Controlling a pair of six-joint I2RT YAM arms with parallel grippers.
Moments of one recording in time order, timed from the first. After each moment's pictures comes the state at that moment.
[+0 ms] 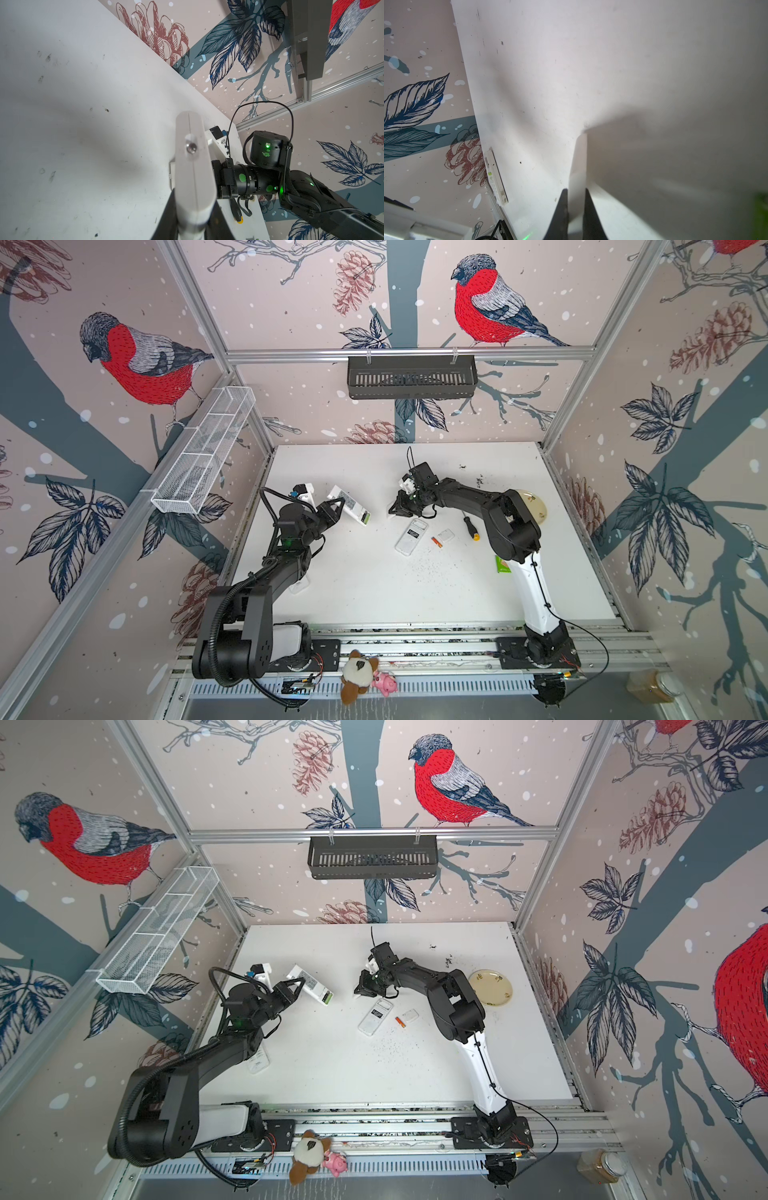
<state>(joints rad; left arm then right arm) 0.00 1.29 0.44 0.60 0.55 -0.81 0.60 2.31 1.69 -0.33 -0.61 0.71</state>
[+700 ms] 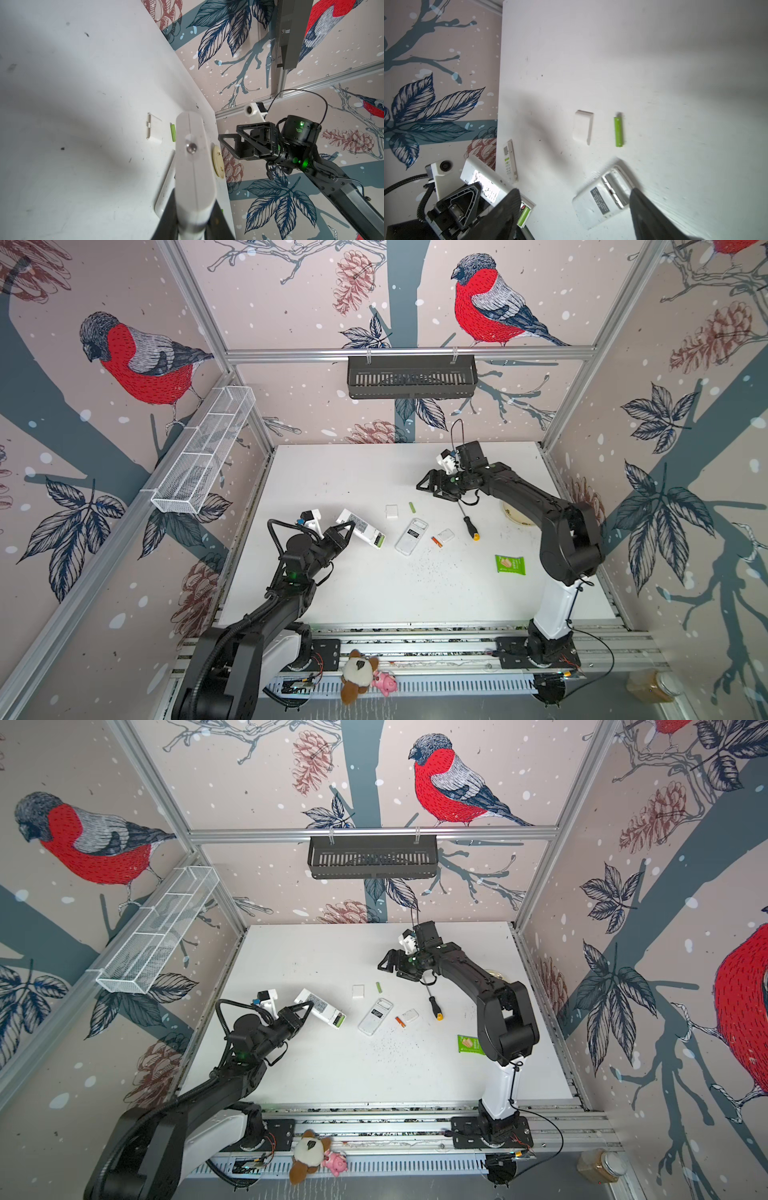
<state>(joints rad) -0.18 1.00 0.14 0.67 0.43 -1.08 0.37 1.86 1.45 -0.53 -0.58 0.47</state>
